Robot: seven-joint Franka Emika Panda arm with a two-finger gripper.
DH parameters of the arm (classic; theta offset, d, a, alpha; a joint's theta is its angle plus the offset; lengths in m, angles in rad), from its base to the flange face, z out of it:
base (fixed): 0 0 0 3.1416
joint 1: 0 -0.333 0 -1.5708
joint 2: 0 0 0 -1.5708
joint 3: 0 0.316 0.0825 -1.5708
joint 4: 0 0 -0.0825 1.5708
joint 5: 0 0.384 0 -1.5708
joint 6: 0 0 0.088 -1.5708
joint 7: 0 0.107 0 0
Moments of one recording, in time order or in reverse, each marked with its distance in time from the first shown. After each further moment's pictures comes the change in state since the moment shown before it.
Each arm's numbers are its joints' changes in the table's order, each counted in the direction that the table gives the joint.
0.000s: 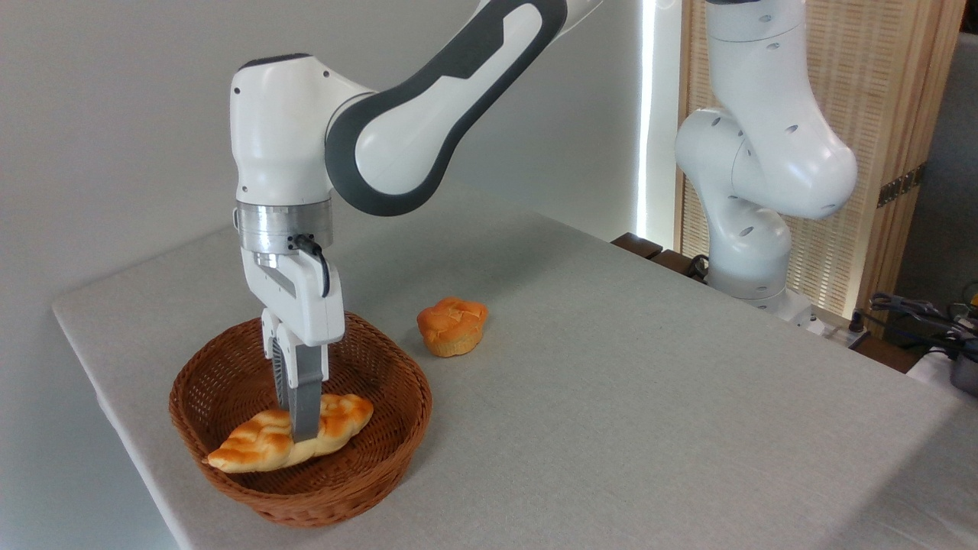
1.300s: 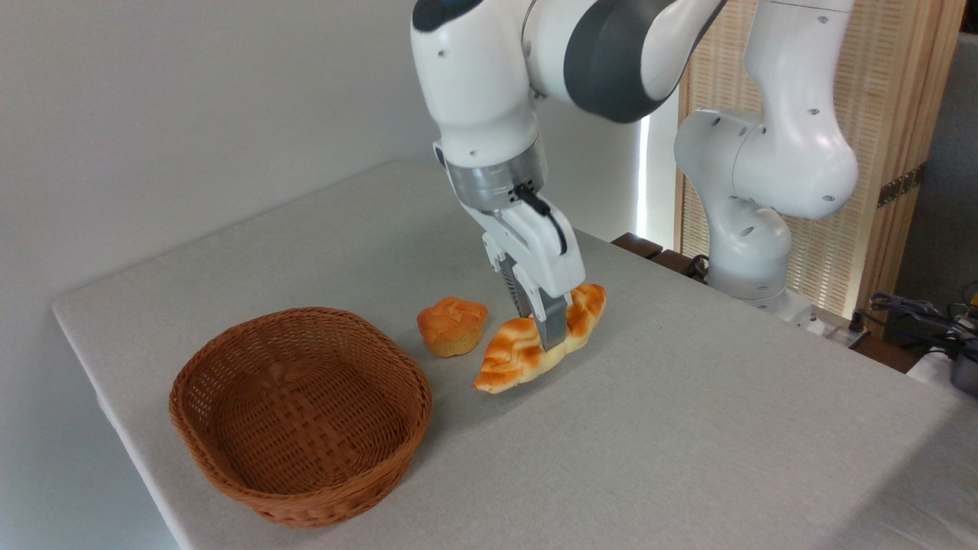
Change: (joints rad) arm -0.012 0.473 0.232 0.349 -0.291 0.551 0.551
